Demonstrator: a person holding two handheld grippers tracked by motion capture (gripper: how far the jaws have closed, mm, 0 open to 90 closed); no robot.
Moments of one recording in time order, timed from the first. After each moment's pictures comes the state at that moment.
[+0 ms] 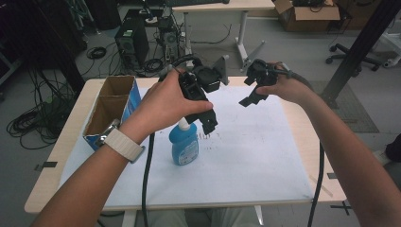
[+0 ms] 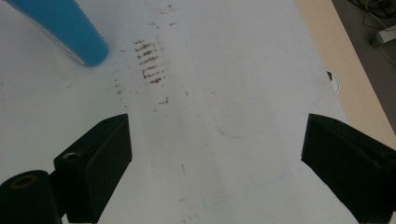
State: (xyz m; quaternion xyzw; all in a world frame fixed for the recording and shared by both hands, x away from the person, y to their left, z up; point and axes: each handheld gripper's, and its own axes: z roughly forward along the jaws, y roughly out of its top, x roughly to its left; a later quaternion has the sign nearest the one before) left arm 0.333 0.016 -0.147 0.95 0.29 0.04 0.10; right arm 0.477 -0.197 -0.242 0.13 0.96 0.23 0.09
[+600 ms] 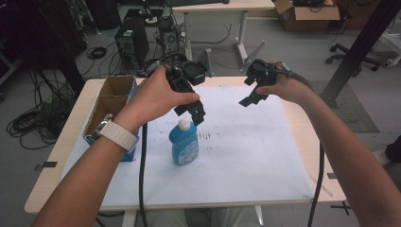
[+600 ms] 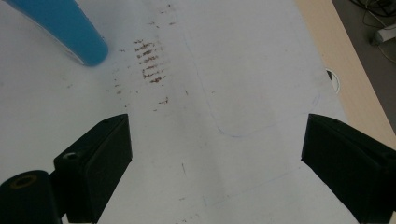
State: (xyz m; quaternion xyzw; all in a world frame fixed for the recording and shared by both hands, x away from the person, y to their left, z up) left arm 0.358 0.041 -0.161 0.94 0.32 0.04 0.10; right arm 0.476 -0.196 -0.241 0.13 0.96 0.23 0.09
